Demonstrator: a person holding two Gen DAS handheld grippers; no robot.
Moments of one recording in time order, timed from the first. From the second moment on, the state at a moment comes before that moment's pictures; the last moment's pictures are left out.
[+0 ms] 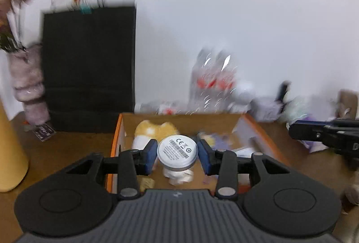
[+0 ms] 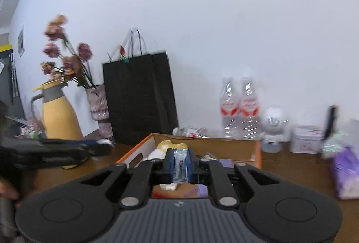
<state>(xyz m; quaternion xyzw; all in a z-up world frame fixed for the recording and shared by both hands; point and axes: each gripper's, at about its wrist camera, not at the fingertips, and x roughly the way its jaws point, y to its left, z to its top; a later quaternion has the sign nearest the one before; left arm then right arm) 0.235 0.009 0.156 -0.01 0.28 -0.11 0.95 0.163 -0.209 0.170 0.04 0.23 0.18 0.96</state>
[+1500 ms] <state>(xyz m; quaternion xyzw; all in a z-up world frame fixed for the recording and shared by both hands) 0.093 -0.042 0.036 0.10 0.27 -0.13 0.95 0.145 -0.257 0.027 0.07 0.37 0.09 0.92</state>
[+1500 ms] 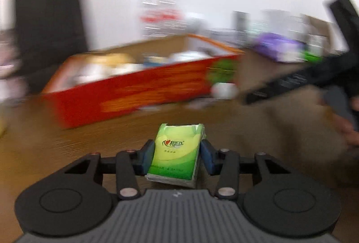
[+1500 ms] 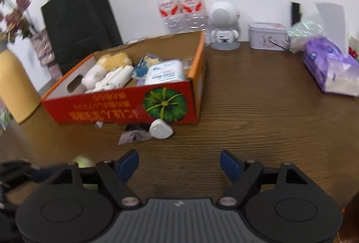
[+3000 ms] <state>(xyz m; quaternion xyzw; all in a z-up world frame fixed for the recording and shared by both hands) -0.025 -0.004 0.023 0.01 0.32 -0.05 0.95 -0.030 -0.167 0.019 -0.01 0.35 0.13 0.93</state>
